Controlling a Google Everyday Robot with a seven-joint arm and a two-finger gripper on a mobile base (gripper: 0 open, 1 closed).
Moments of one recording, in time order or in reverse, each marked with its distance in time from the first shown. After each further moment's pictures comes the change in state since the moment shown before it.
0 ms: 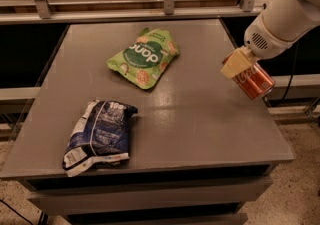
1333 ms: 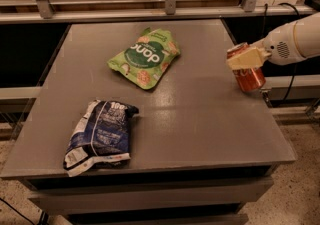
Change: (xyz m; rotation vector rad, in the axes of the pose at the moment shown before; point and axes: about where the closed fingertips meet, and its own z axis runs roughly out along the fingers) arm -0.010 -0.048 0.022 -0.167 -0.428 -0.004
